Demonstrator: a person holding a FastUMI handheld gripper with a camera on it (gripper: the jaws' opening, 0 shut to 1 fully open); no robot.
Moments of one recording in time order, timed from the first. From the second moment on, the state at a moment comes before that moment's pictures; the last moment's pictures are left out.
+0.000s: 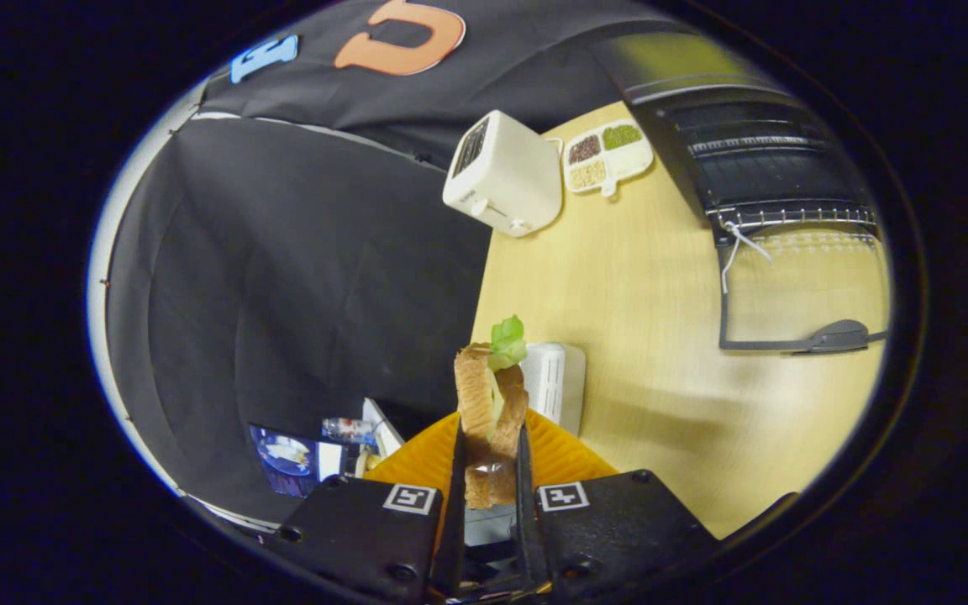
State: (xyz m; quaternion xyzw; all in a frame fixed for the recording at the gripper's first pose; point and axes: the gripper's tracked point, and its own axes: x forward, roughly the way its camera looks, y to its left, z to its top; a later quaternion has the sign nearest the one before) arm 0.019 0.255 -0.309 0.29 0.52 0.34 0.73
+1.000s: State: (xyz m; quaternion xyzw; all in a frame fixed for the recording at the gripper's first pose) arm 0.164 0.013 -0.345 0.61 0.23 0.06 0.76
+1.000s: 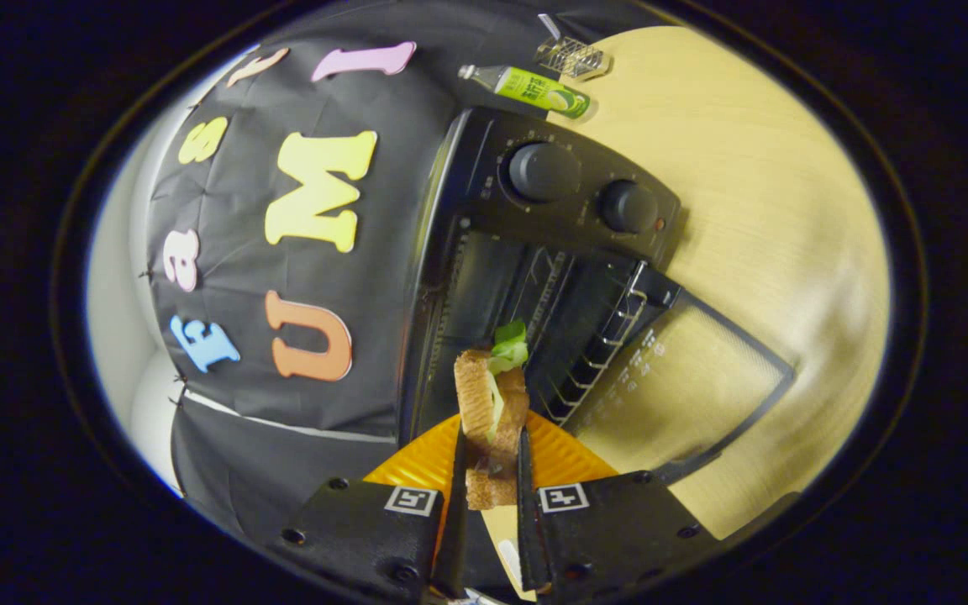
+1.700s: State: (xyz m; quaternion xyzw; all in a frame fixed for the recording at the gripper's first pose) arm 0.242 0.036 -0.377 0.59 0.21 -0.01 0.78
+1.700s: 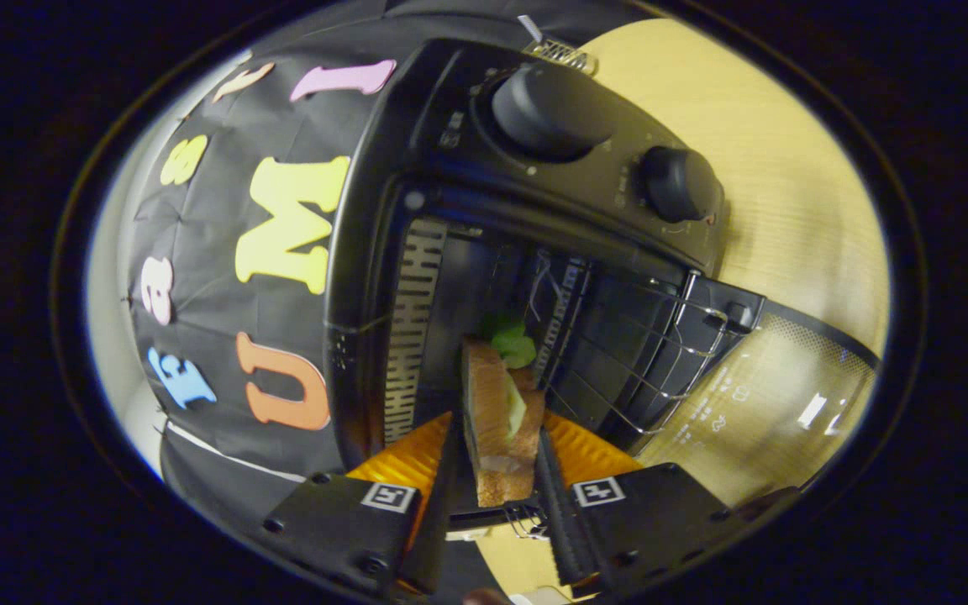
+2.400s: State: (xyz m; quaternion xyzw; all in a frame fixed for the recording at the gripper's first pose) arm 0.182 0.046 -0.371 0.26 0.35 0.03 0.90
